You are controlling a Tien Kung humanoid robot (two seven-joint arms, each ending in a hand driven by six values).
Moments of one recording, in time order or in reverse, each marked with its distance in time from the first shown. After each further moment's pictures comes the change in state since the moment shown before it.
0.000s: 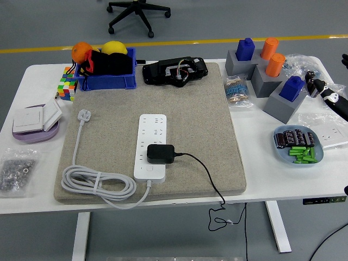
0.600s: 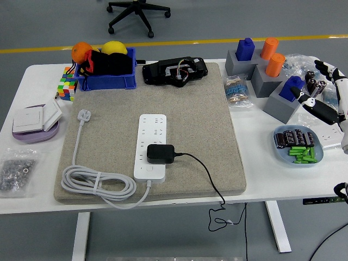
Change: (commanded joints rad) left arm 0.007 0.003 -0.014 0.000 0.004 0.005 0.003; right arm 0.033 -0.048 -0.109 -0.027 0.009 0.023 -0.047
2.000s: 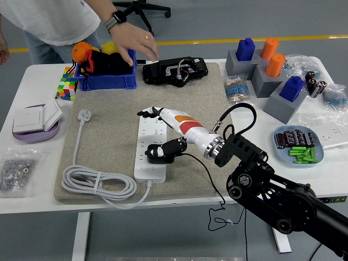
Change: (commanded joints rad) left arm -0.013 0.004 0.011 0.000 -0.030 0.006 0.002; right arm 0.481 0.114 -0.798 -0.159 0.003 0.111 -0.174
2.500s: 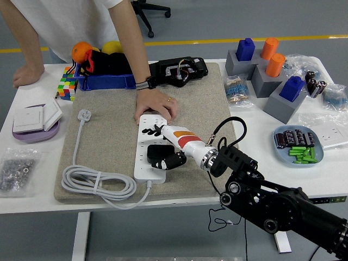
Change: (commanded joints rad) left arm 0.004 0.002 -0.004 0.000 0.016 -0.003 0.002; right arm 0.068 0.061 -0.198 -0.266 0.050 -0.073 0.044
